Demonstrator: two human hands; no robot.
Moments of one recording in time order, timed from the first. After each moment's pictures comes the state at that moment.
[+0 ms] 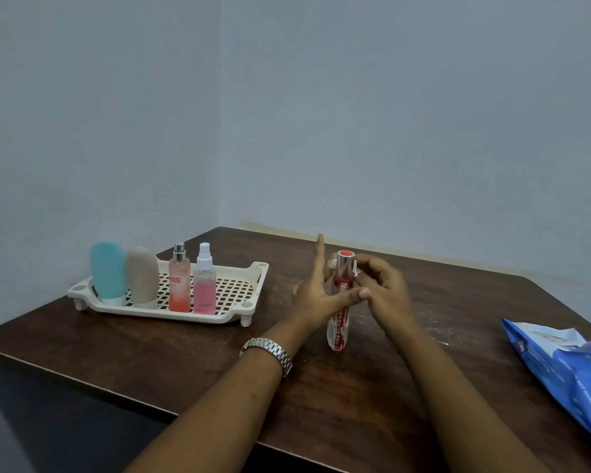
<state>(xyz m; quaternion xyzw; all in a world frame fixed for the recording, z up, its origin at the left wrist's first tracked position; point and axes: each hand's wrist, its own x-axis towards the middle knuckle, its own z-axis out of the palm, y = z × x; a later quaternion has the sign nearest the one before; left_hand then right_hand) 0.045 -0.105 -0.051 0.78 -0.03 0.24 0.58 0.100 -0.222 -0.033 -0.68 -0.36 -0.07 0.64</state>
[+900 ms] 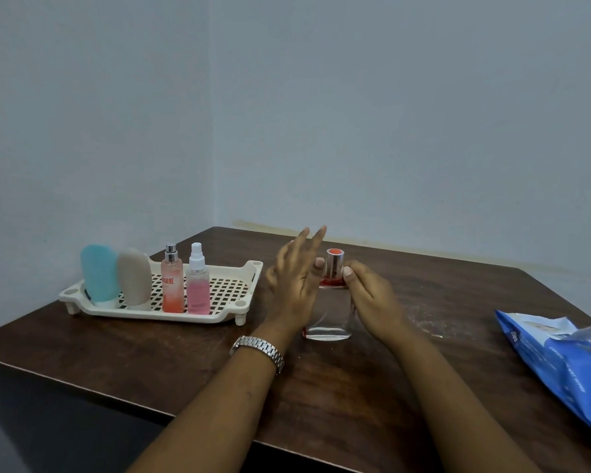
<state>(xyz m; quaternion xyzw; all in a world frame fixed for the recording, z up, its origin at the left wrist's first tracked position) 0.041 -0.096 -0.051 0.84 0.01 0.41 0.36 0.090 -0.227 -0.038 -0.76 -0.41 -0.13 0.49</state>
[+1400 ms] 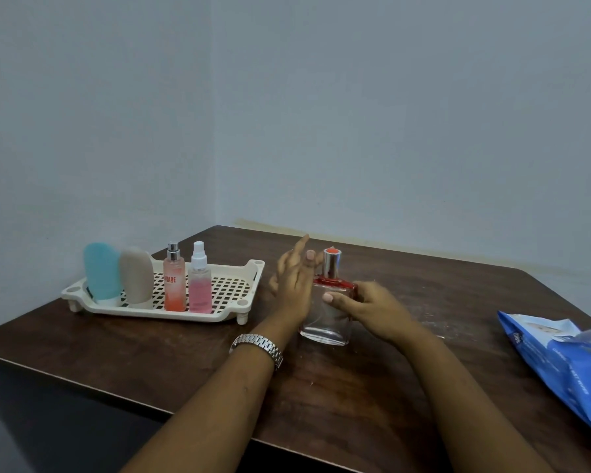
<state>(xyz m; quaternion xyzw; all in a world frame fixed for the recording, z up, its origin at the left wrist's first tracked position) 0.045 -0.094 -0.048 0.78 0.08 0.34 0.52 0.089 -0.234 -0.031 -0.80 -0.40 0.04 0.44</state>
